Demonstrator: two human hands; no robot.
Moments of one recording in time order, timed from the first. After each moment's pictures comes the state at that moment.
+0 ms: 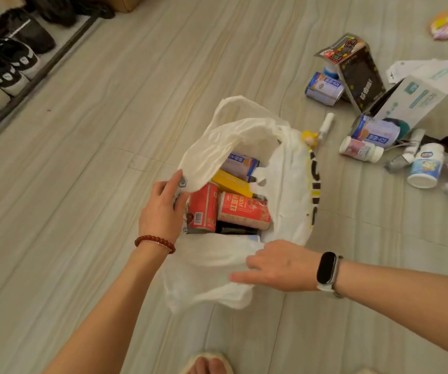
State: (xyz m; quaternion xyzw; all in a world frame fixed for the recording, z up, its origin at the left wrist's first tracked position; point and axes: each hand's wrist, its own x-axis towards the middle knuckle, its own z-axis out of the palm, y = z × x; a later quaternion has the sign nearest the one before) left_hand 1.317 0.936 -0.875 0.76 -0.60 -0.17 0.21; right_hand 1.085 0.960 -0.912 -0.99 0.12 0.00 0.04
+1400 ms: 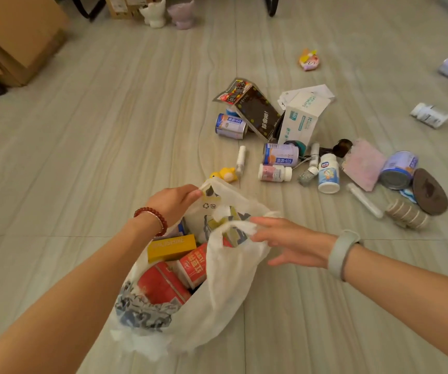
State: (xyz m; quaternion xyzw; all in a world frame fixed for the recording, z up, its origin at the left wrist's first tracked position) left_hand 1.192 0.795 -0.868 0.53 -0.82 -0.24 -0.01; right_hand 0.986 0.909 -0.854 -0.28 0.65 -0.19 0.68
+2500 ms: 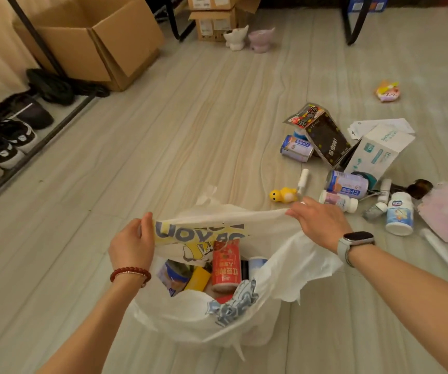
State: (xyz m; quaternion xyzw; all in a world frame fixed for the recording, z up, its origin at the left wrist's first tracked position) left_hand 1.329 0.870 -0.849 0.80 -0.50 -0.14 0.32; right_hand 1.013 0.838 -0.863 -0.77 0.63 -0.02 0.06
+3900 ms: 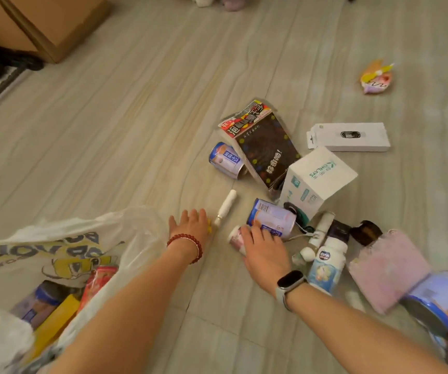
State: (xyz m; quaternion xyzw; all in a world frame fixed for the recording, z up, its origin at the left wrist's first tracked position) left_hand 1.030 0.704 -0.943 0.67 -0.68 -0.17 -0.25; right_hand 0.866 0.750 -0.970 -0.80 0.59 0.04 0.11
